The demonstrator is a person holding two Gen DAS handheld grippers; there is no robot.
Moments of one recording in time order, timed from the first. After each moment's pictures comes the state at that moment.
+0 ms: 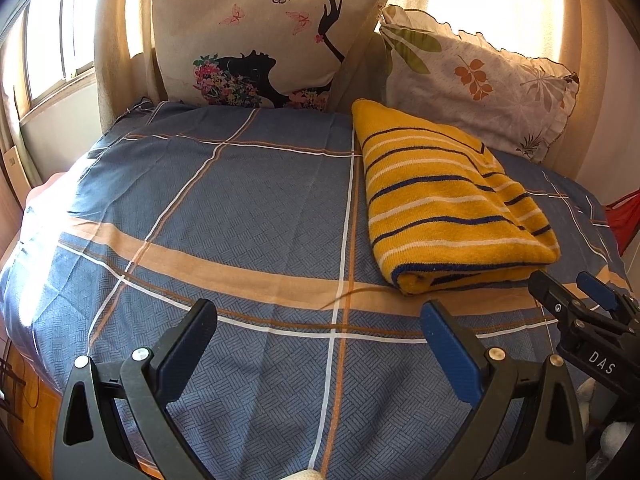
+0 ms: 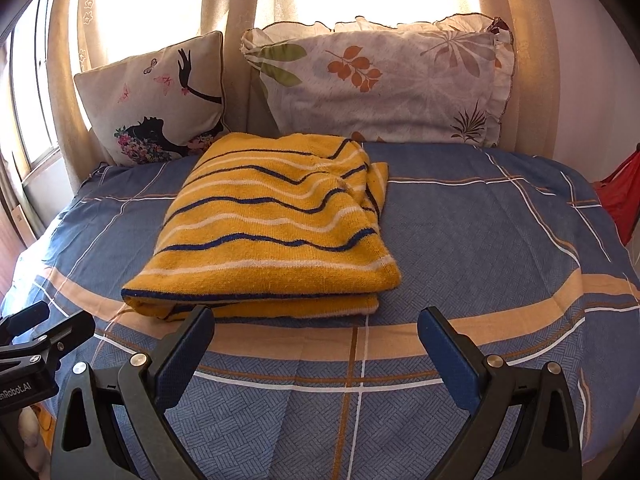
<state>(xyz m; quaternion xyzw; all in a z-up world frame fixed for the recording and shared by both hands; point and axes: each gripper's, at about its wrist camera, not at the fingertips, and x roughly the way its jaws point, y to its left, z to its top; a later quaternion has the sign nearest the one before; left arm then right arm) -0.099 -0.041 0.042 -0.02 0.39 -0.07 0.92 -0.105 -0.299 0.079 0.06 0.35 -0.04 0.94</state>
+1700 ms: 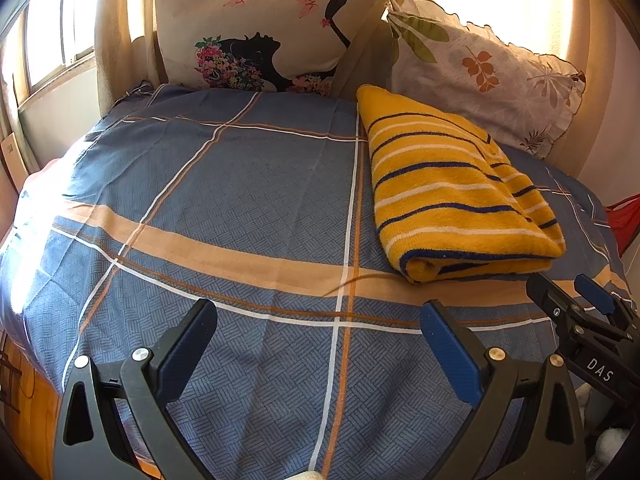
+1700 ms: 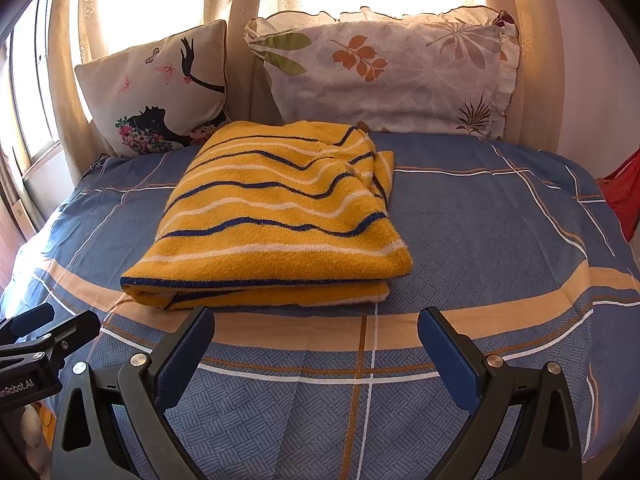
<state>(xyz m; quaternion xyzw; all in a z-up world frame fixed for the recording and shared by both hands) -0.097 -0.037 0.030 -0.03 0.40 -0.07 0.91 -0.104 -0.293 0.073 0.06 0.36 -0.04 0.93</state>
